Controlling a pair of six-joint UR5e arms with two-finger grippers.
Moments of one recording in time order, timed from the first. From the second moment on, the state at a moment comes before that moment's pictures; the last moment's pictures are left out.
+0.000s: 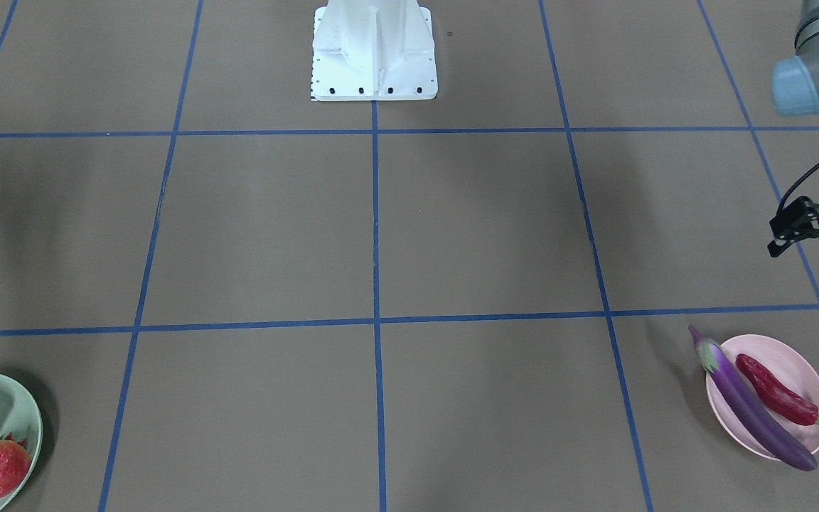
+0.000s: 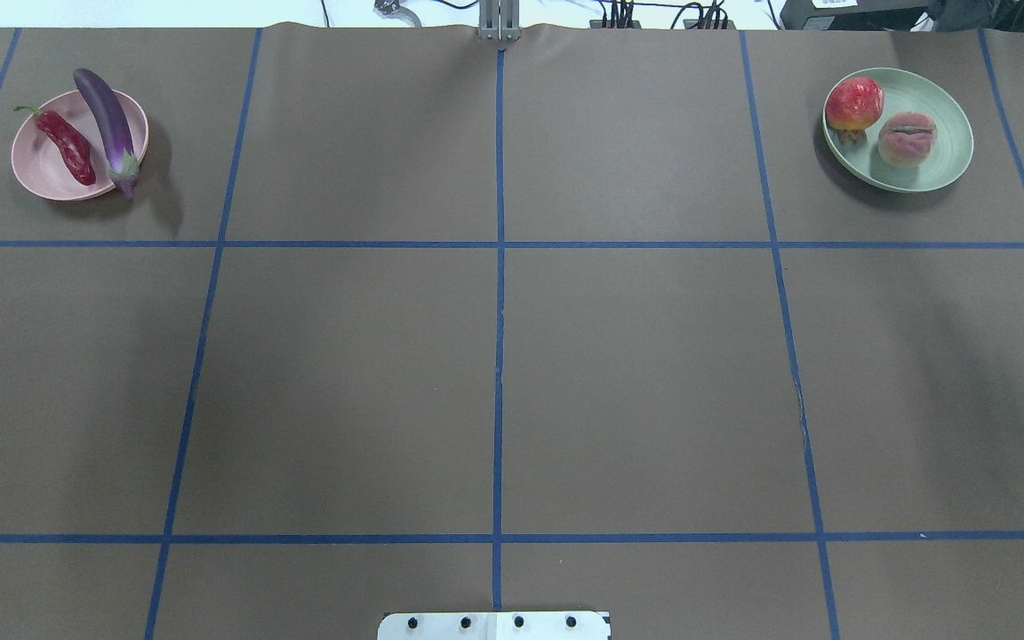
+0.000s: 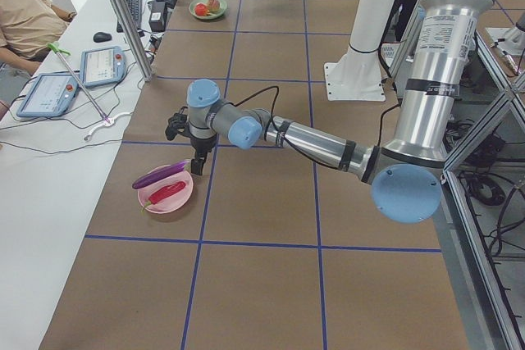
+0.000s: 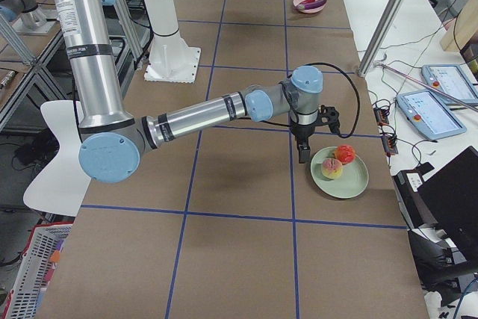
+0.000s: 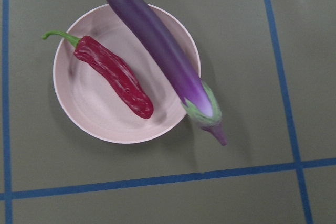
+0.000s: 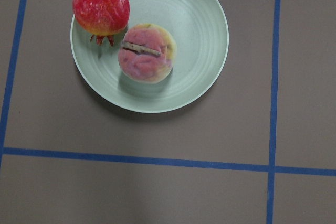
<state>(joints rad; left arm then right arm) -1.28 -1.71 -1.69 -1.80 -2.23 -0.33 1.35 -1.42 1.73 -1.57 2.24 0.28</state>
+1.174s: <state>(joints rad) -1.42 -1.55 -1.72 -1.72 -2.35 -0.23 1.44 -1.58 1.78 -1.57 2.36 0.19</state>
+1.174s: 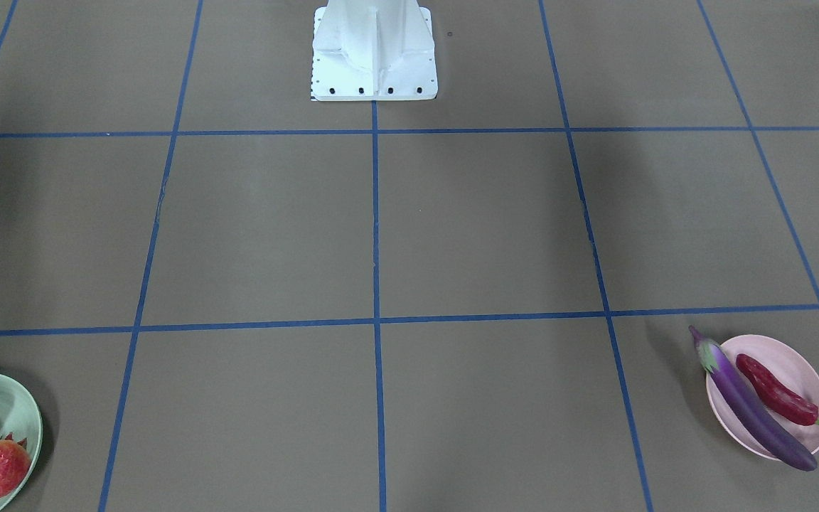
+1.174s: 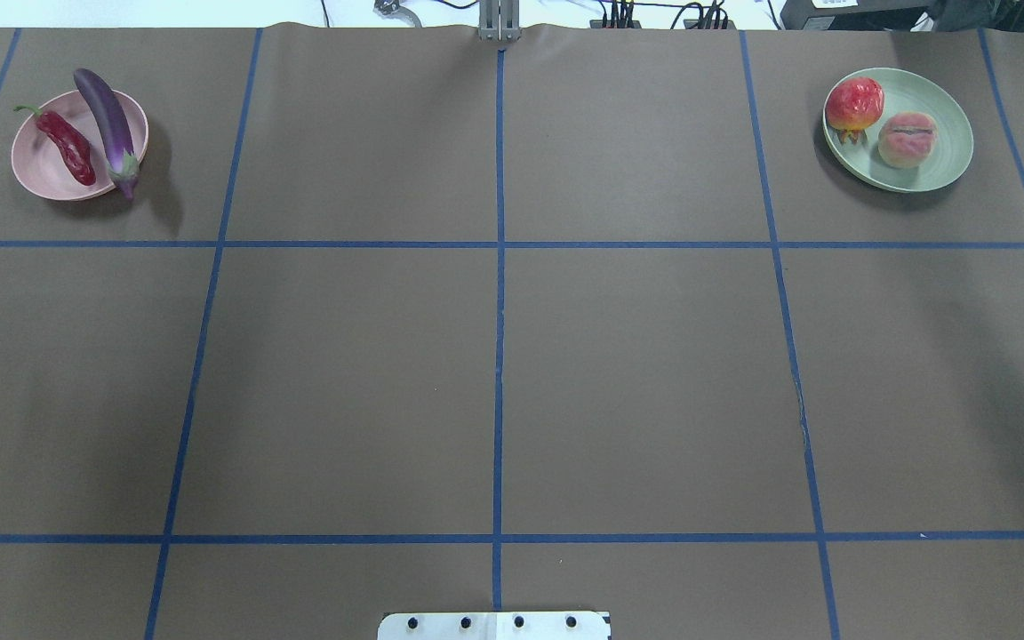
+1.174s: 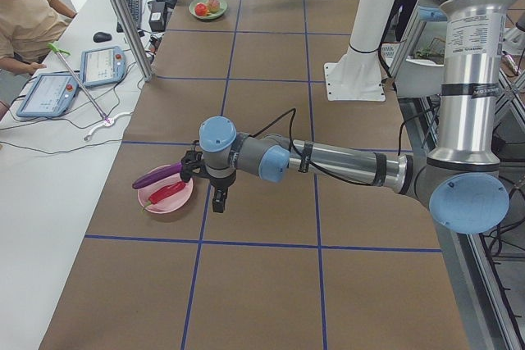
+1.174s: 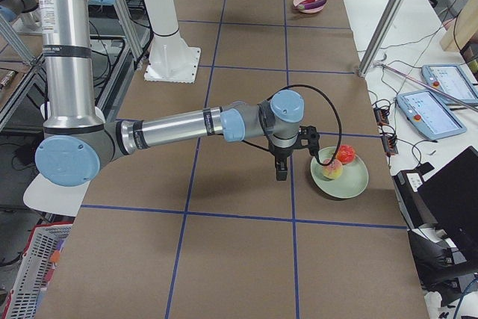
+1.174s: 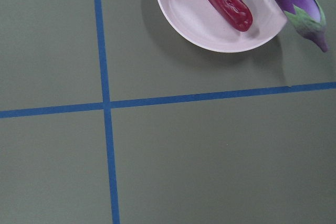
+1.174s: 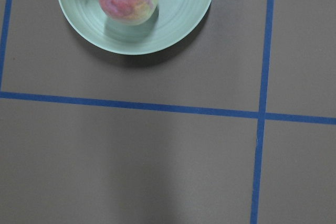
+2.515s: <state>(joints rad) -1.43 -1.51 -1.71 -1.70 -2.35 -0.12 1.44 -1.65 1.79 -1.56 2.36 0.12</state>
